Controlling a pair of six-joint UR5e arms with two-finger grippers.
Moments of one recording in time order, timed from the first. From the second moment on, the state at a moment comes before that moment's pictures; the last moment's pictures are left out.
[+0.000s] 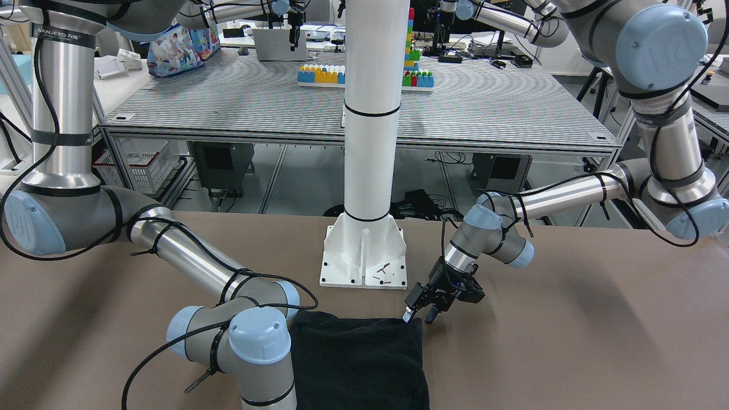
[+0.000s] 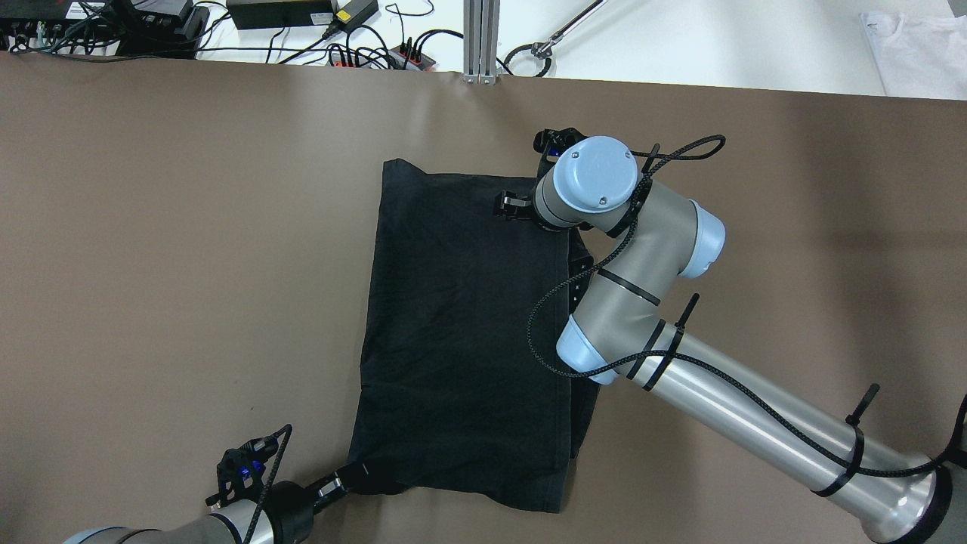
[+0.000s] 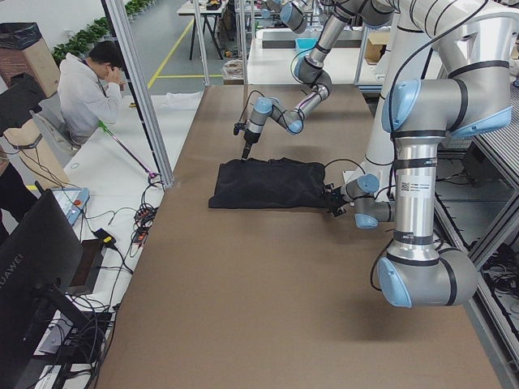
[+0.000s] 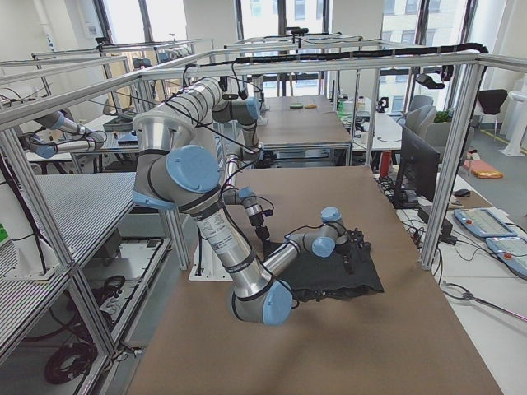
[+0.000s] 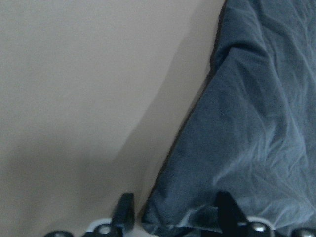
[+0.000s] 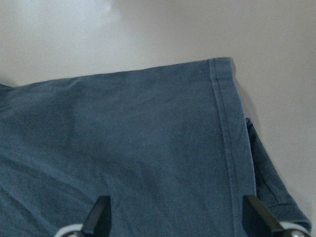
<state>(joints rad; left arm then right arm) -0.06 -1.72 -1.84 -2.46 -1.18 -1.99 0.72 -0.79 1.37 -1.21 1.74 1.23</state>
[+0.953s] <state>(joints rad) -0.06 -1.73 -1.85 -2.46 -1.18 -1.98 0.71 -0.83 1.41 -1.21 1.74 1.24</state>
